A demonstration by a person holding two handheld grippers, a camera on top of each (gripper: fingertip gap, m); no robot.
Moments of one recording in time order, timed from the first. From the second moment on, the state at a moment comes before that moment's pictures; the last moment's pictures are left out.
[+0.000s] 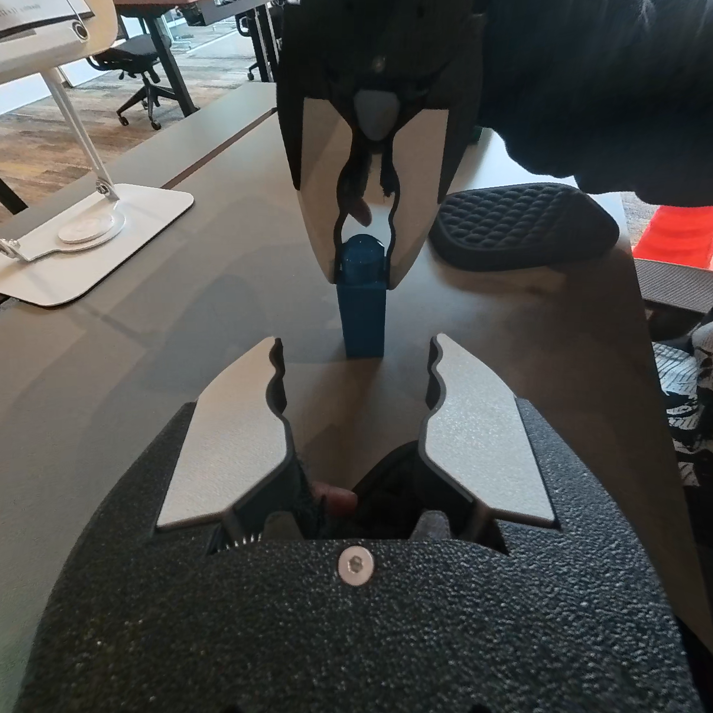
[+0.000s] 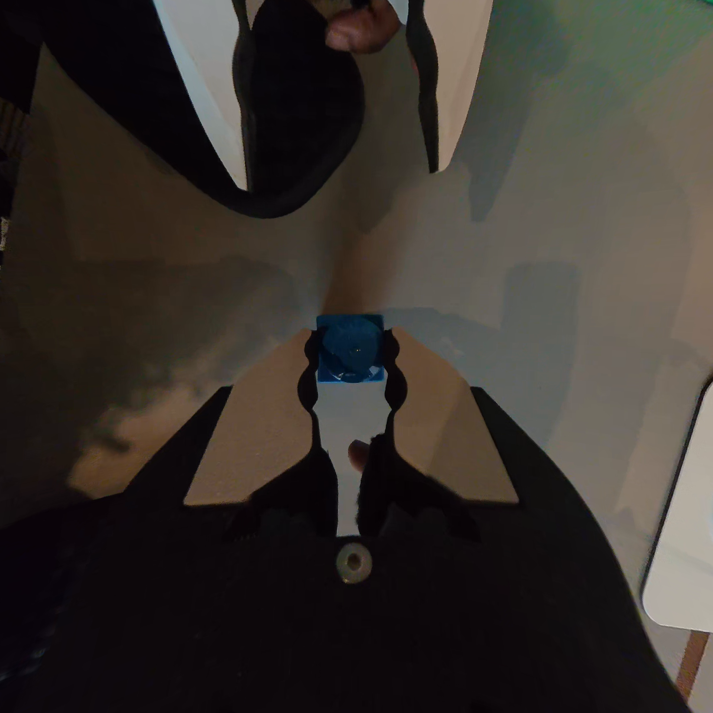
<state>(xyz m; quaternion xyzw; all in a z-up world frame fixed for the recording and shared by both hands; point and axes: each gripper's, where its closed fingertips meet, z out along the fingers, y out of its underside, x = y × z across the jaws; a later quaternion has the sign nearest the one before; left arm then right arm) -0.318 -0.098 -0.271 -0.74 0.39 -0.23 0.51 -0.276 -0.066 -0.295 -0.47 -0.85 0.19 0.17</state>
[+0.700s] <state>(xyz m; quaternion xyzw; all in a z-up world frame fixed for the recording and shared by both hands) -0.319 -0.097 -0.272 -0.74 0.38 -0.22 0.51 -0.237 -0.073 -0.295 -0.55 -0.80 0.16 0.18</state>
